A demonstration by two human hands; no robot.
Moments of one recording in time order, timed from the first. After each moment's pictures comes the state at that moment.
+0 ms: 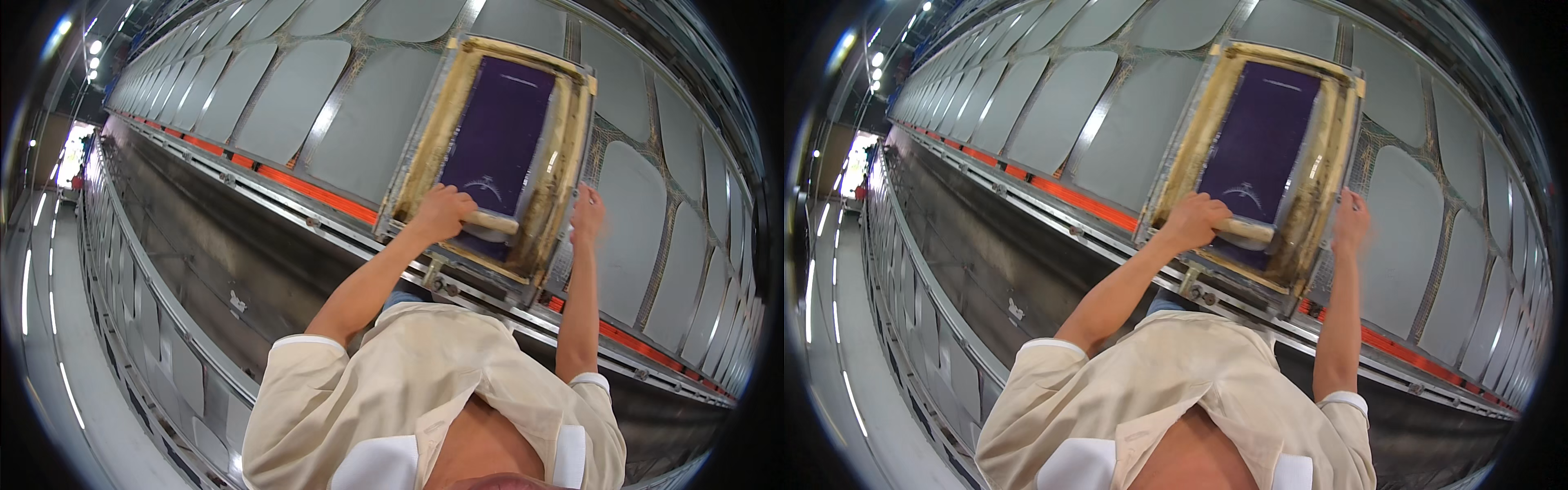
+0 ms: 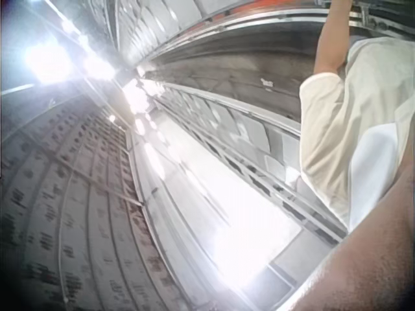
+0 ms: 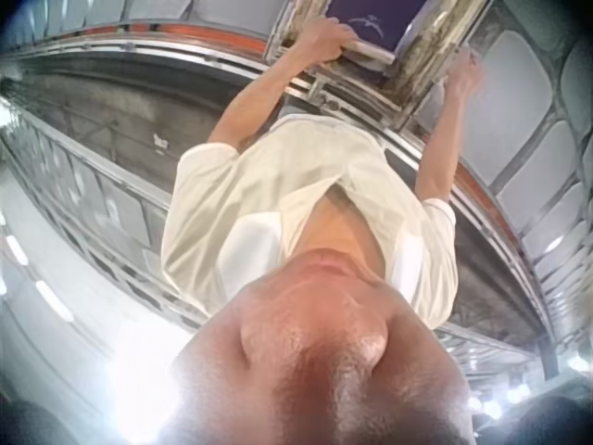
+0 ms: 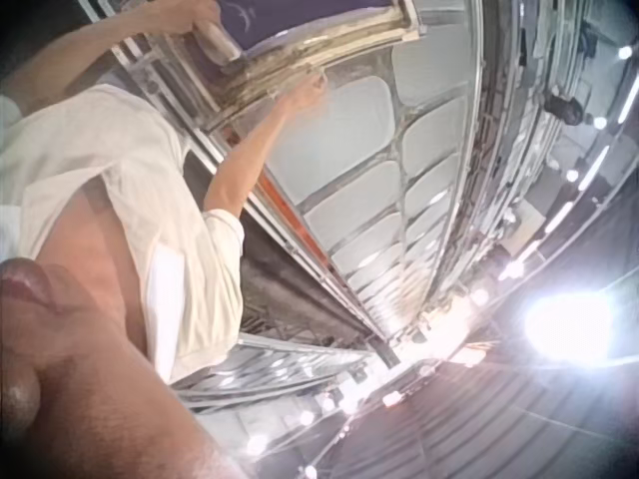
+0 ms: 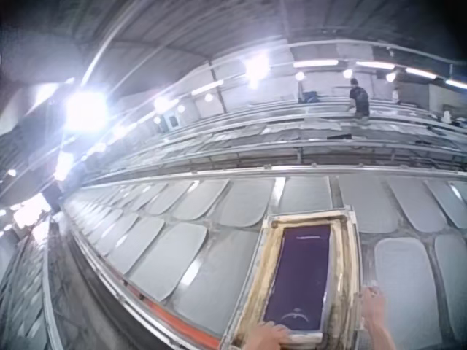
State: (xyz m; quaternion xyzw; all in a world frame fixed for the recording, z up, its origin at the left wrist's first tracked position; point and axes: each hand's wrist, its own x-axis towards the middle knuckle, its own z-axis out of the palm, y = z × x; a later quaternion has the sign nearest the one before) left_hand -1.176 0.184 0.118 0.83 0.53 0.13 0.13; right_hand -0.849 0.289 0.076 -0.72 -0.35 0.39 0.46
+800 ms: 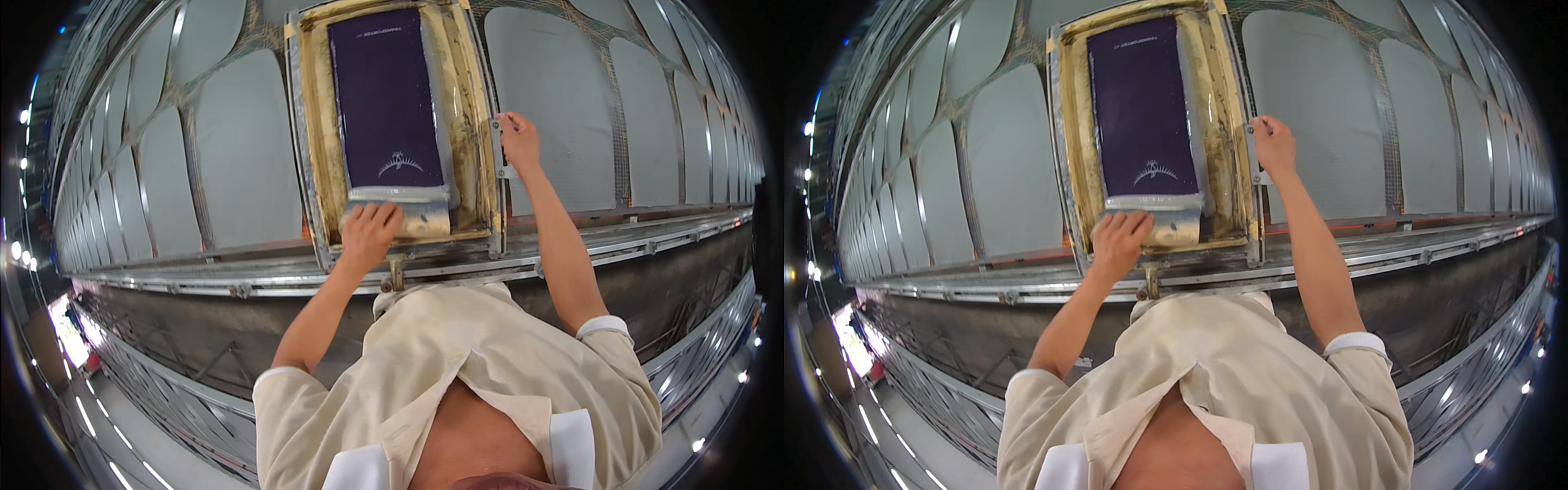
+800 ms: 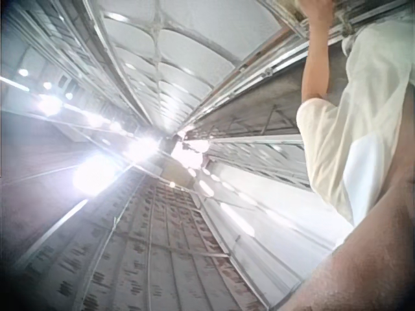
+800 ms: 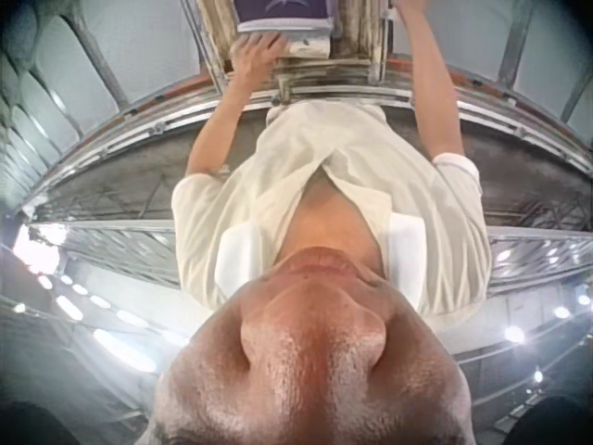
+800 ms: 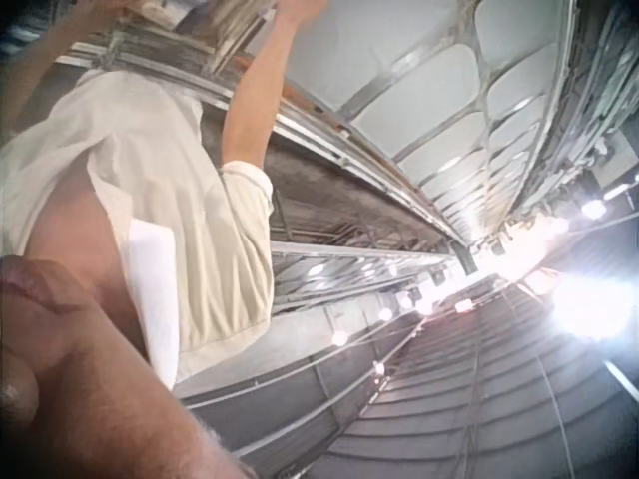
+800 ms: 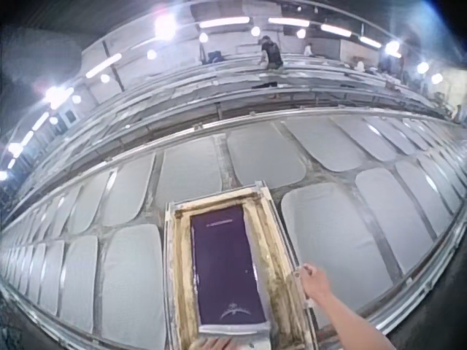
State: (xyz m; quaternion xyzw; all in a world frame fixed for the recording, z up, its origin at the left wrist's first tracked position) left_hand -1.462 0.219 0.117 0.91 0.40 0.09 0.07; right_hand -1.119 0.314 0.037 -0.77 -0.35 0.41 0.34
